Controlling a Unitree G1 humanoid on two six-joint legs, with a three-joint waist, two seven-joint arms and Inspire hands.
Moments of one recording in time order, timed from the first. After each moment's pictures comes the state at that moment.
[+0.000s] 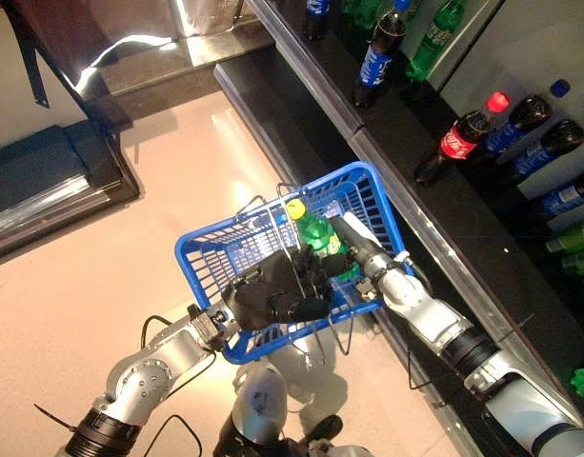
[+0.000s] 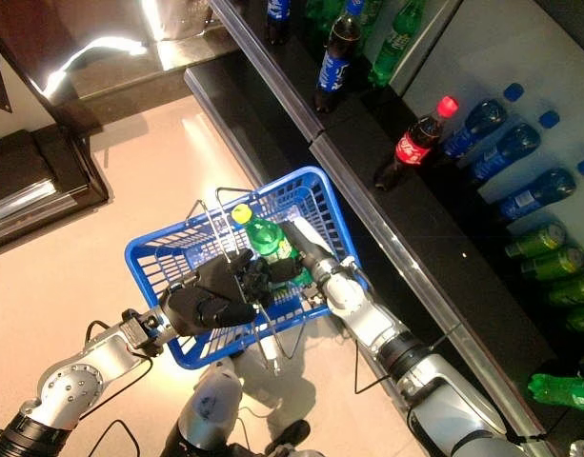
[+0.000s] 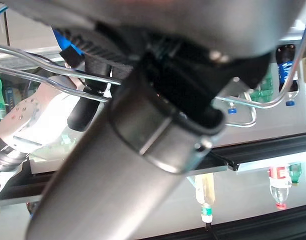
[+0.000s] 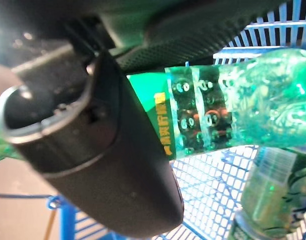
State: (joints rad) left arm -0.08 0.60 -0.21 -0.25 -1.26 0.36 -0.52; right arm -0.61 -0.48 0.65 0.42 0.05 -0.01 -0.08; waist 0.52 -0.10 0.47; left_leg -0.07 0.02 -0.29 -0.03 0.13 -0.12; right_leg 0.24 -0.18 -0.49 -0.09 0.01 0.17
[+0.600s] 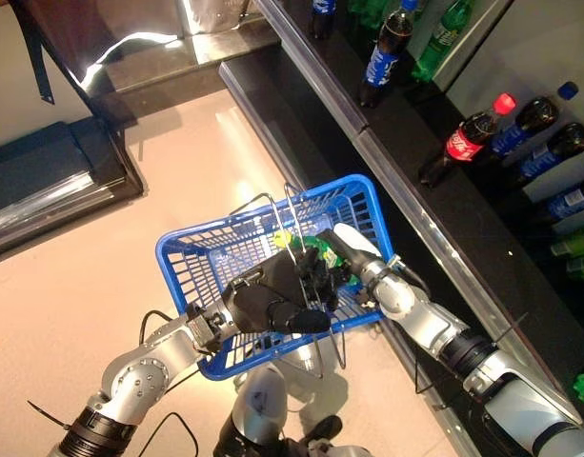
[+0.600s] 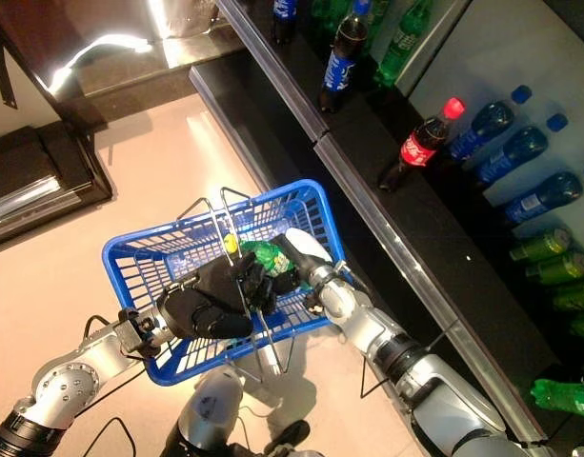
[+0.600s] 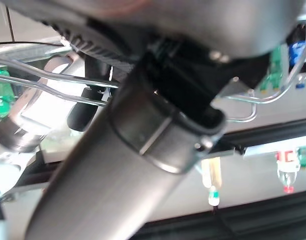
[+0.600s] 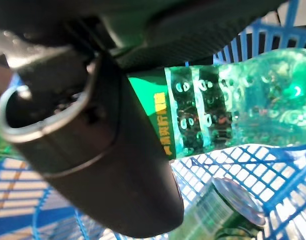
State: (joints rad) left arm -0.09 0.64 -0.22 -0.28 -1.26 0.37 -0.61; right arm -0.62 -0.49 0.72 0.42 -0.18 0.03 -0.08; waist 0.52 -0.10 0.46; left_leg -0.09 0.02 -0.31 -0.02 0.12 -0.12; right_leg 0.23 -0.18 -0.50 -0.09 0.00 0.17
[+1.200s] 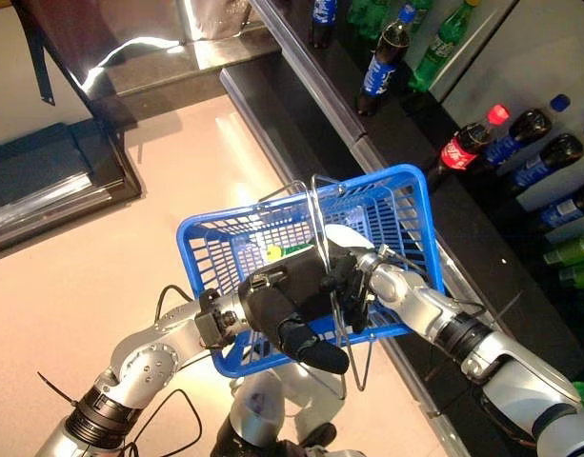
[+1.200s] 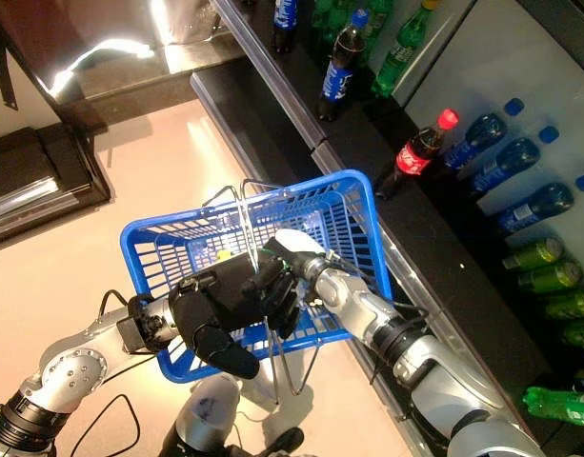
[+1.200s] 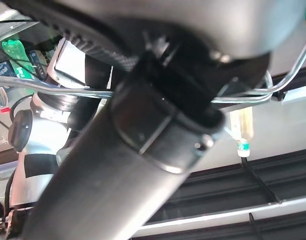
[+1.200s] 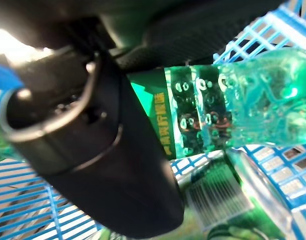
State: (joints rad) left arm -0.22 0.66 -0.30 -0.34 -1.23 0.37 -0.69; right arm -0.74 -0.49 0.81 0.50 -0.28 0.06 0.04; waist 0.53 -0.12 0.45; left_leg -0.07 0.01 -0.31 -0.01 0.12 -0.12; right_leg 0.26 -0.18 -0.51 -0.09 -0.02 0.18
